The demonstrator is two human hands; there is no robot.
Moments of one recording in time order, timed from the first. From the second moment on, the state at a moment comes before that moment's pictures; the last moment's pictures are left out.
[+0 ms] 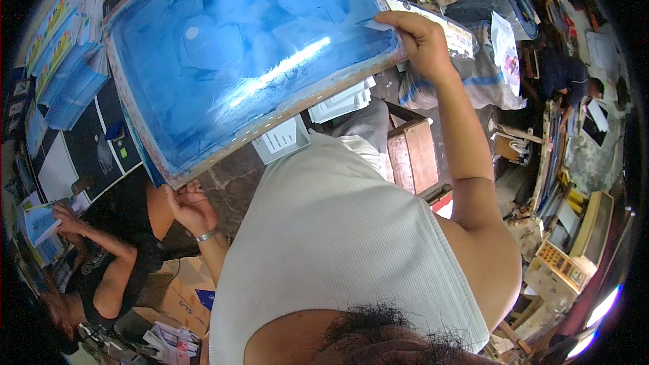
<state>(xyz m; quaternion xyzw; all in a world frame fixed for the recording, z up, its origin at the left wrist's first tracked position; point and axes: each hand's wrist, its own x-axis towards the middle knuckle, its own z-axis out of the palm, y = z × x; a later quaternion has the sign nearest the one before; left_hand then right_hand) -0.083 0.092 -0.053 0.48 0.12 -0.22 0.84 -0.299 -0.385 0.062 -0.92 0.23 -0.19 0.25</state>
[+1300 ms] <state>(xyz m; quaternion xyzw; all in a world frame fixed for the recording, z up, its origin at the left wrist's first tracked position) -0.086 0.101 -0.066 0.47 0.11 -0.21 0.85 -0.250 -0.341 0.055 -0.98 0.13 -0.14 0.08</state>
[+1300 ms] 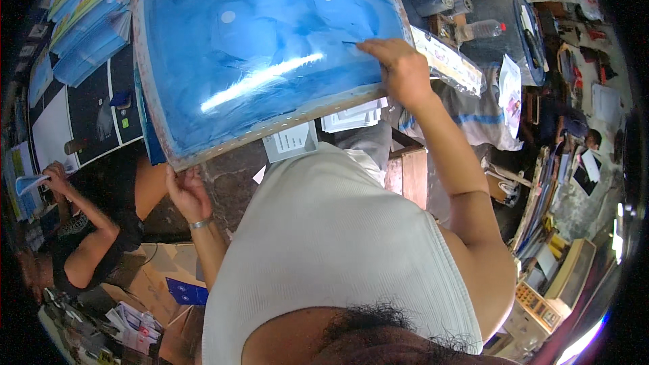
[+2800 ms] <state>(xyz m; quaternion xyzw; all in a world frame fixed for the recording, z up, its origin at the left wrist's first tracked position) -0.088 0.095 -0.068 0.48 0.14 -0.21 0.84 -0.218 -0.261 0.067 -0.96 0.14 -0.13 0.18</state>
